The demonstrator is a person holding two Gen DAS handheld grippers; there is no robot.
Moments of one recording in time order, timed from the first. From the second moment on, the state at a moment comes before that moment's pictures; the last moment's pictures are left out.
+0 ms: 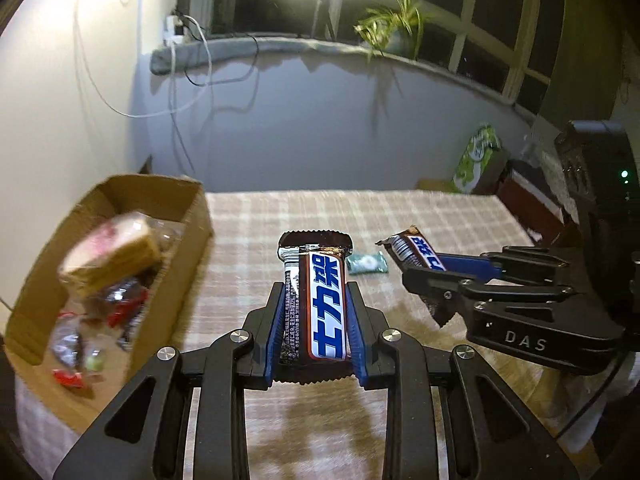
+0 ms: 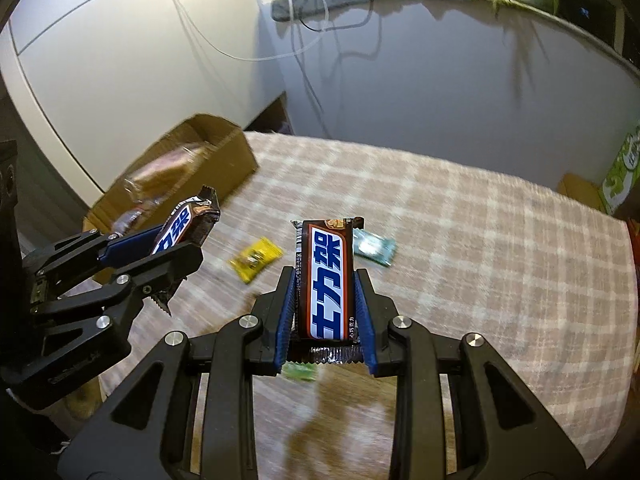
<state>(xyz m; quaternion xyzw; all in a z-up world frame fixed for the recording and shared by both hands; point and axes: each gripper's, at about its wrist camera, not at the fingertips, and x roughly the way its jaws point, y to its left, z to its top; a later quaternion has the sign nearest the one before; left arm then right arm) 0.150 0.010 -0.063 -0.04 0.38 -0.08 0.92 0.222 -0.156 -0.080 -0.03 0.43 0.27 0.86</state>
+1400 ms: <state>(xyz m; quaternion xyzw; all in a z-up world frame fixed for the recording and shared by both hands) 0.121 0.166 -0.051 -0.10 0.34 0.06 0.93 0.237 0.050 -0.059 -0.07 0.41 0.40 0.82</state>
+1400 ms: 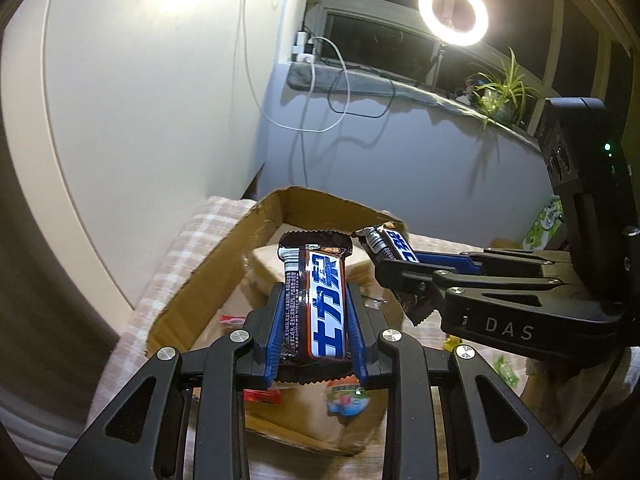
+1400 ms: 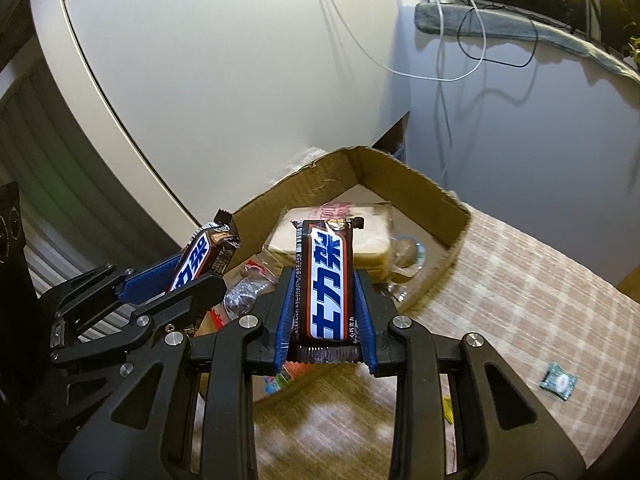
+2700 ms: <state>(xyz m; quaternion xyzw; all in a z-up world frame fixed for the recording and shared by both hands) 0.123 0.179 -0.045 -0.11 0.33 0.08 0.94 0.248 0.043 -0.043 -0.05 0.39 0.37 0.84</state>
